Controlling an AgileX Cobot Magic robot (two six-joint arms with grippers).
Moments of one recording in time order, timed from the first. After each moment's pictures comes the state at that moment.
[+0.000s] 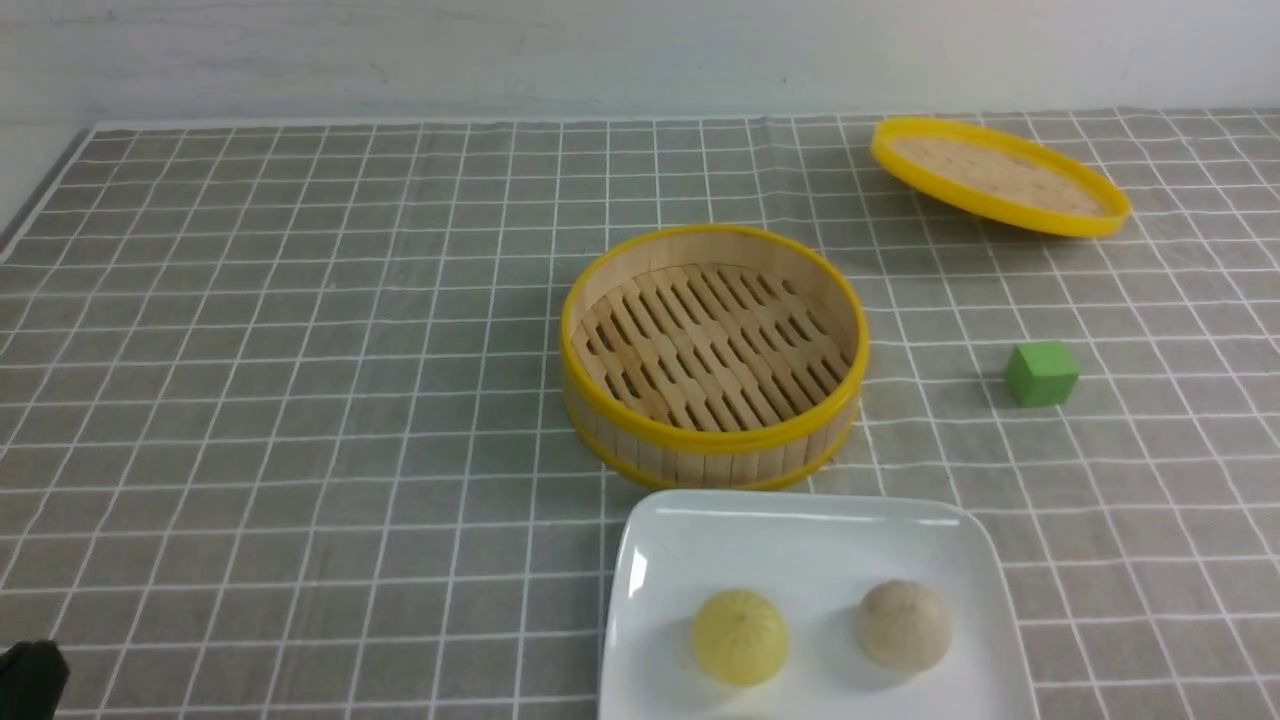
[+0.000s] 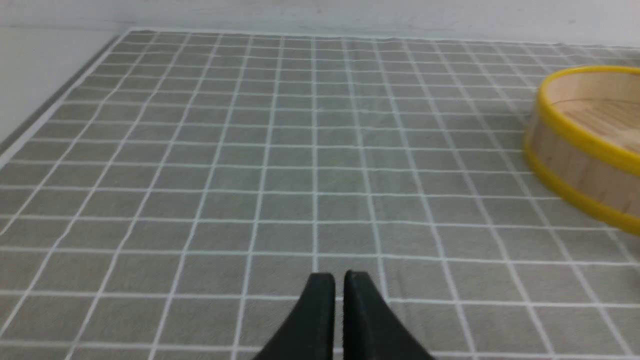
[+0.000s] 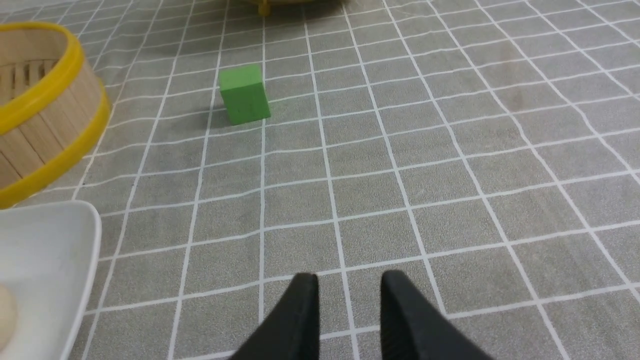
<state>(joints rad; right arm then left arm) -0.04 -0.01 0.01 0.01 0.39 0.07 -0.06 0.00 -0.04 0.12 0.32 -0.15</state>
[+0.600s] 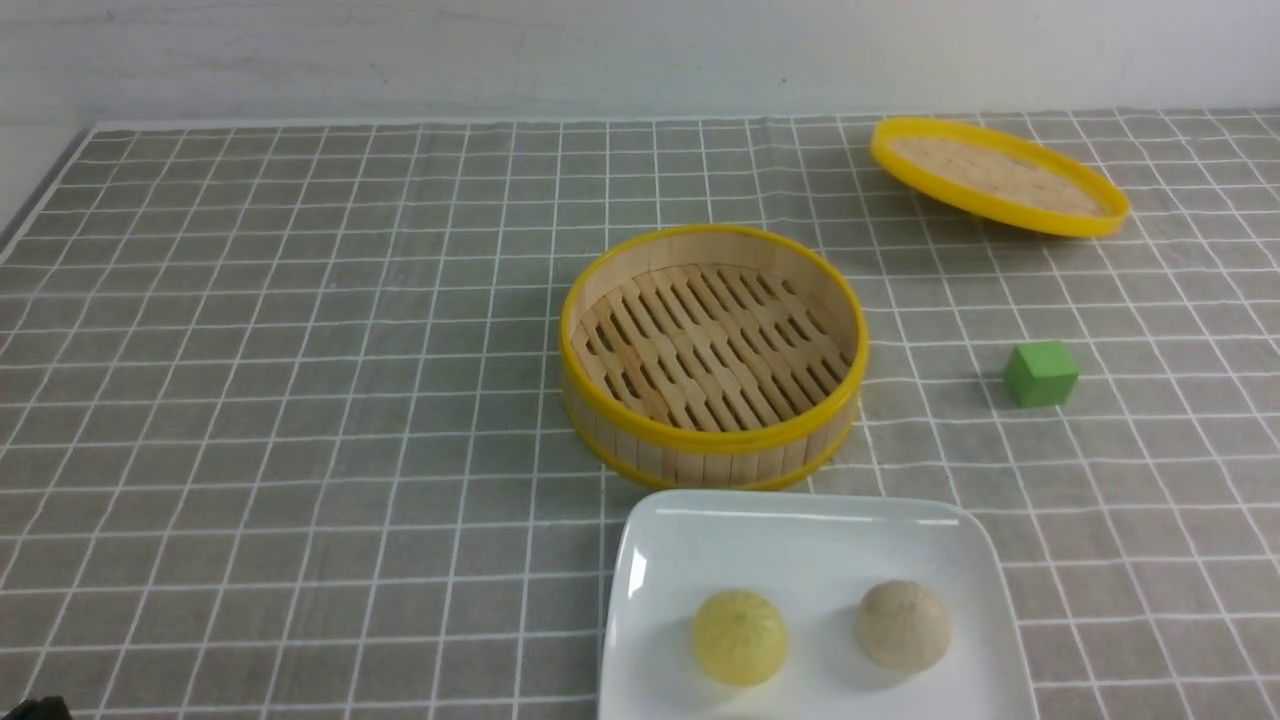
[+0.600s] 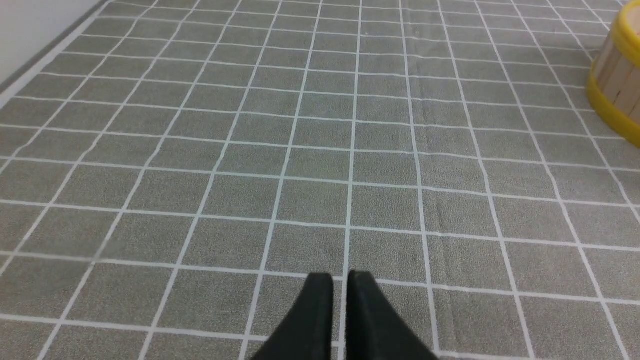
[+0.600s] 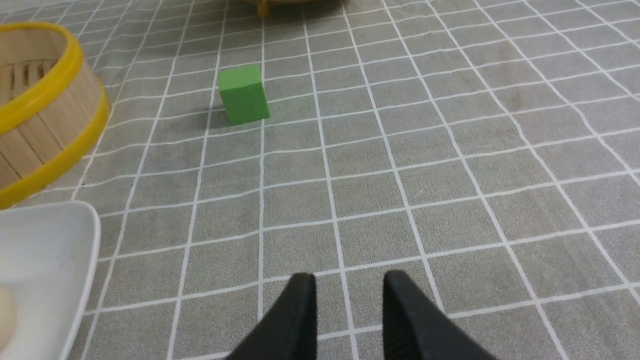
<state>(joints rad) -0.04 -0.01 0.01 0.01 0.39 0.07 -0.06 -0.01 0.03 0.22 0.37 -0.26</state>
